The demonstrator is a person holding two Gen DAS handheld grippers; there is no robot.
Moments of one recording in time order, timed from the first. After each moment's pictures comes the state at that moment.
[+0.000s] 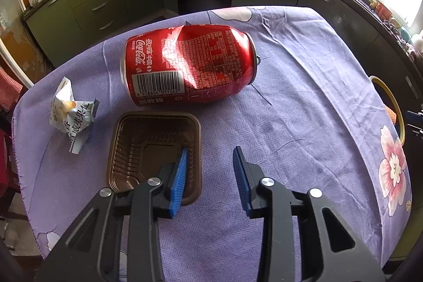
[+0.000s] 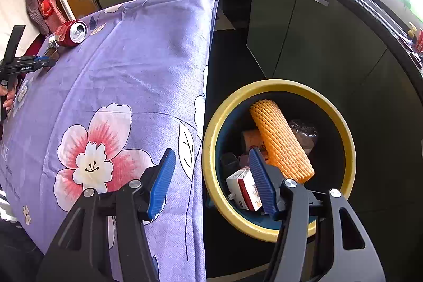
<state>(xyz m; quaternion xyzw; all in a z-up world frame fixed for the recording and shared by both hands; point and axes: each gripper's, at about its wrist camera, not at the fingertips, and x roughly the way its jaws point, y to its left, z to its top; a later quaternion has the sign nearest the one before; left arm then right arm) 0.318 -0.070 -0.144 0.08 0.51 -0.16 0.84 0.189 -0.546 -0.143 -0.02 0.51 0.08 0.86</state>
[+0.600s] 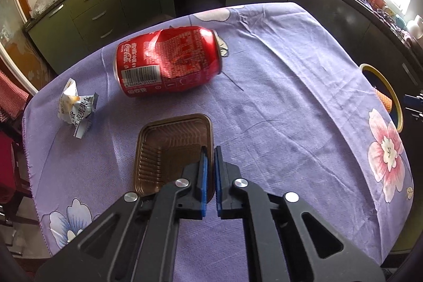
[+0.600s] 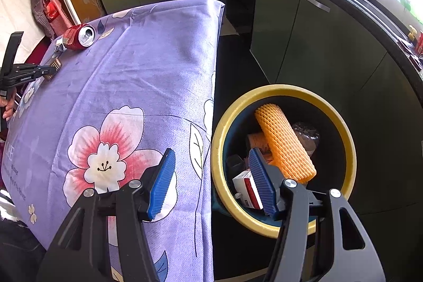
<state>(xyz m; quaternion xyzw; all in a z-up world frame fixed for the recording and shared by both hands) 0.275 -0.088 -0.123 0.11 0.49 -0.17 0.85 0.175 -0.544 -0.130 -0.02 0.49 0.09 0.87</state>
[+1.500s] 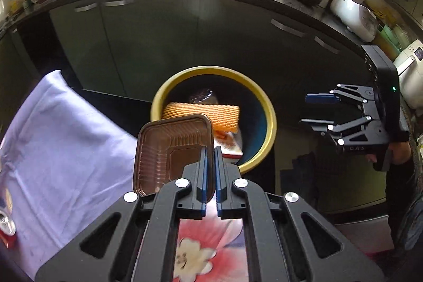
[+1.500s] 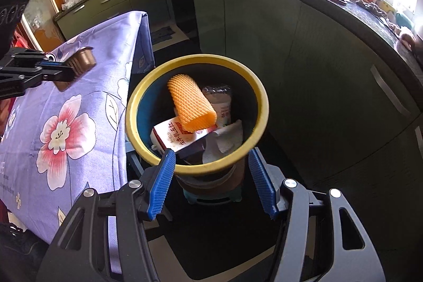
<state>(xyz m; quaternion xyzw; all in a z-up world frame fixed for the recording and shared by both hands) 0.213 -0.454 -0.099 0.19 0.45 -0.48 0.73 0.078 -0.677 -0.134 0.06 0.47 -0.03 0.88</state>
